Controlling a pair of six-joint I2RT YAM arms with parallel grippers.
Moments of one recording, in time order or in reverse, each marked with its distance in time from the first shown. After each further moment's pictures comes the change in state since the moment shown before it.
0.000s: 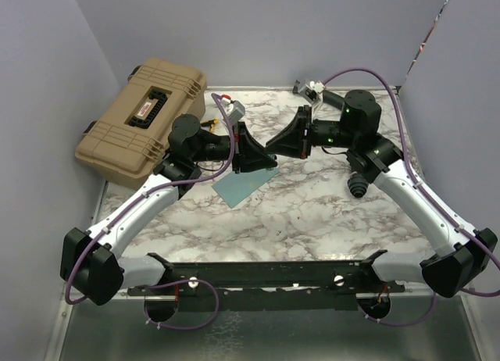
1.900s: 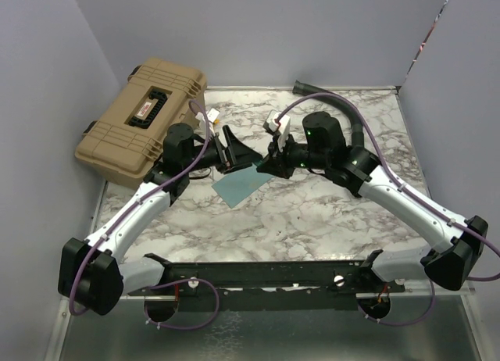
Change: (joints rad) left arm 0.136 -0.072 -0.152 -0.209 -0.257 -0.474; right arm 0.223 0.032 -0.027 -0.248 0.508 -0.375
